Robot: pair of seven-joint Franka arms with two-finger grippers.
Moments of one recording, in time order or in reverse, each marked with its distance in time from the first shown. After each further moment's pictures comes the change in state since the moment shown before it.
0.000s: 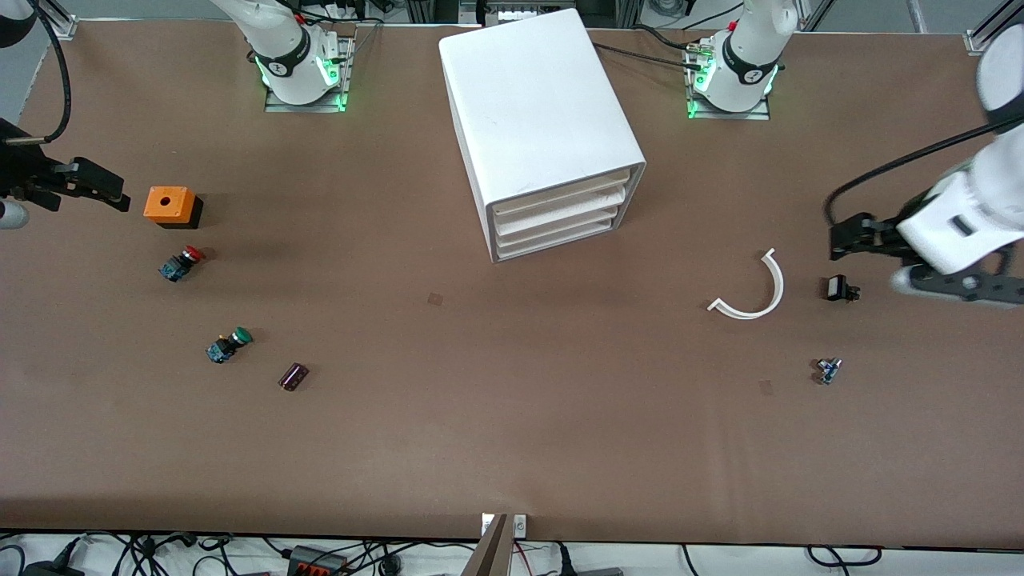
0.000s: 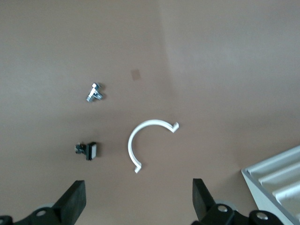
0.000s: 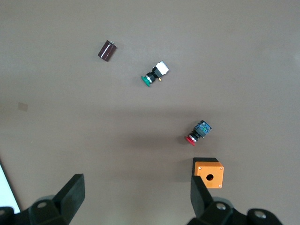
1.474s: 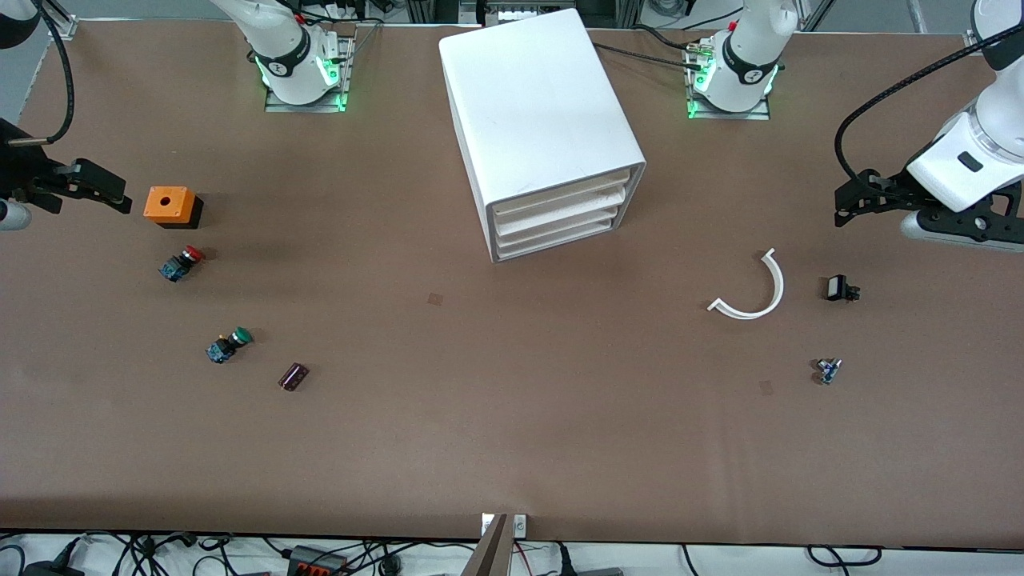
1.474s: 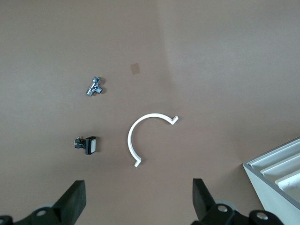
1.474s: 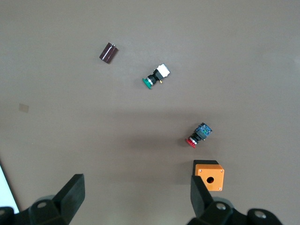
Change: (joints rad) left arm -0.067 -0.178 0.056 -0.237 -0.012 0.076 0.017; right arm 0.000 0.001 0.004 0.000 0.000 0.010 -0.001
